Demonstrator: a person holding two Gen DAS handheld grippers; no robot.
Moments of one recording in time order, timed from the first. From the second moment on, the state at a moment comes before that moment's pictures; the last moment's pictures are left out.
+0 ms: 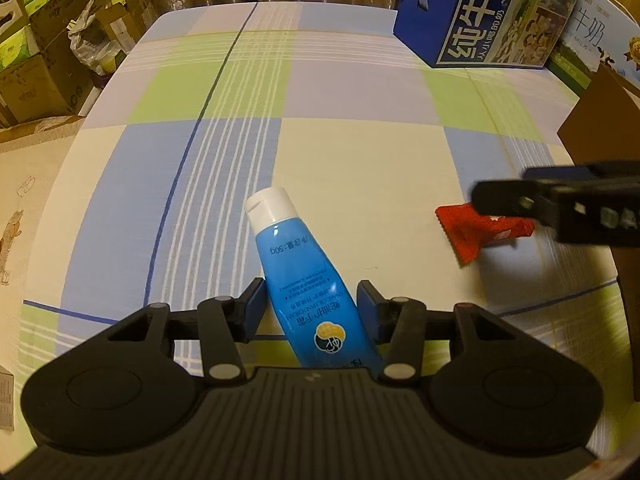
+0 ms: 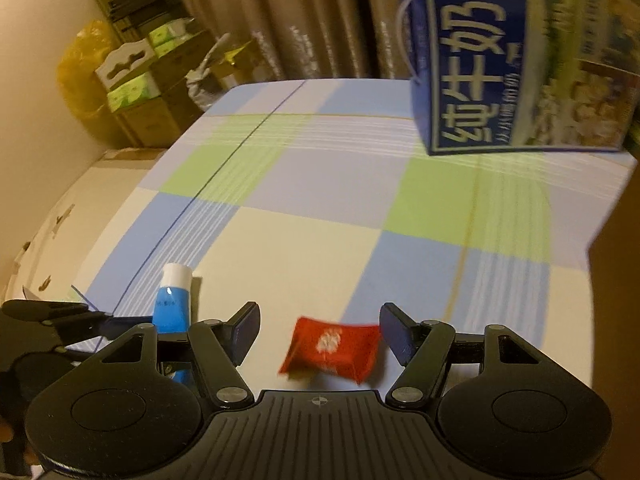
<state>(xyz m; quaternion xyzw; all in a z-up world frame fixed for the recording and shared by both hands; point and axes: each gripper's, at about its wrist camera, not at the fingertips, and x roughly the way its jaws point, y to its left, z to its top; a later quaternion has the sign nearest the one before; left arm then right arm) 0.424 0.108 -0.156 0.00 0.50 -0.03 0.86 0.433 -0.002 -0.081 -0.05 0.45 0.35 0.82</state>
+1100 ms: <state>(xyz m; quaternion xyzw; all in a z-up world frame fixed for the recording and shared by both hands) 0.423 0.111 -0.156 0.01 0.51 -0.04 0.86 0.407 0.000 -0.107 -0.10 0.46 0.30 0.83</state>
